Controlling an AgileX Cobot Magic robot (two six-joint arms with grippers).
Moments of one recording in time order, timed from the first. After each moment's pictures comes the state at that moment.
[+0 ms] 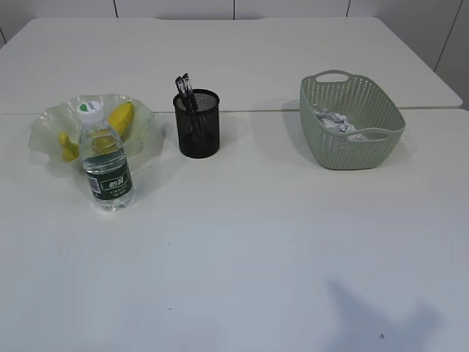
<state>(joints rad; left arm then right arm) -0.10 0.01 -0.51 -0.14 1.10 0.16 0.30 0.30 -0.43 0.35 0.38 -0.49</state>
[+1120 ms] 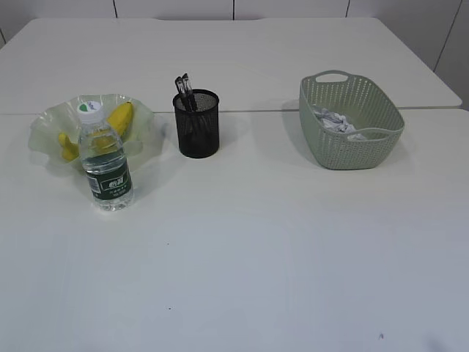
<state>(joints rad) -0.10 0.01 -0.51 -0.14 1.10 0.16 0.30 -0.02 -0.49 -0.16 0.93 0.10</state>
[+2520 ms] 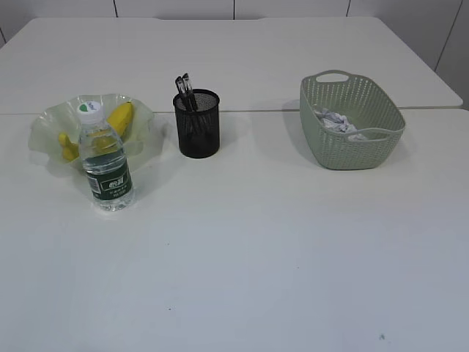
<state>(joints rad) -0.10 0.01 -0.51 -0.14 1.10 0.16 0.30 -0.02 -0.50 -0.06 1.15 -0.04</state>
